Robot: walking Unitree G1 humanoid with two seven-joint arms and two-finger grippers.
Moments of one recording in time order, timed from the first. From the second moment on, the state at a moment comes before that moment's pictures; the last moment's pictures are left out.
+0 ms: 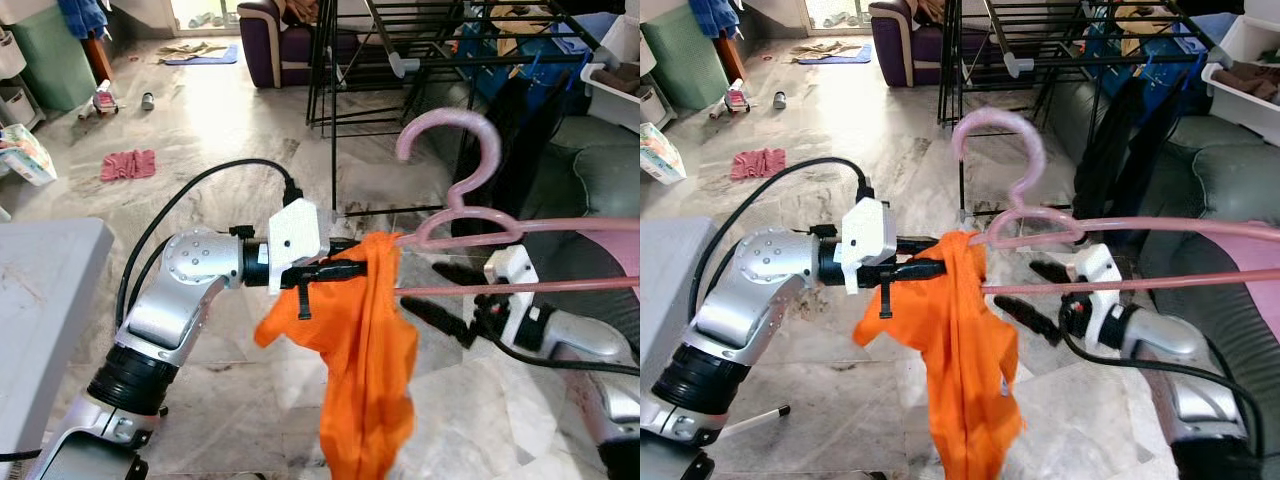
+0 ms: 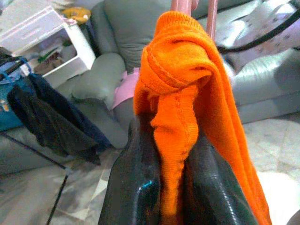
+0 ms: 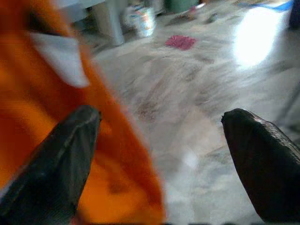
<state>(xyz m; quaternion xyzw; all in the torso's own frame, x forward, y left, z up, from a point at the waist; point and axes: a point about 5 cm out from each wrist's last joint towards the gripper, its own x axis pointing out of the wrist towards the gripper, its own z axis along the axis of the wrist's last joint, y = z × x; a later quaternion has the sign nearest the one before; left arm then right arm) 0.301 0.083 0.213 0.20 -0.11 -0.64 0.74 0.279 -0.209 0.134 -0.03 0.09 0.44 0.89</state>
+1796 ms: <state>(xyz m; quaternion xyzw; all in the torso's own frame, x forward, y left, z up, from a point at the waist) 0.253 0.044 0.252 0.18 -0.17 -0.71 0.66 0.280 -0.202 0.078 -0.04 0.18 0.41 0.89</state>
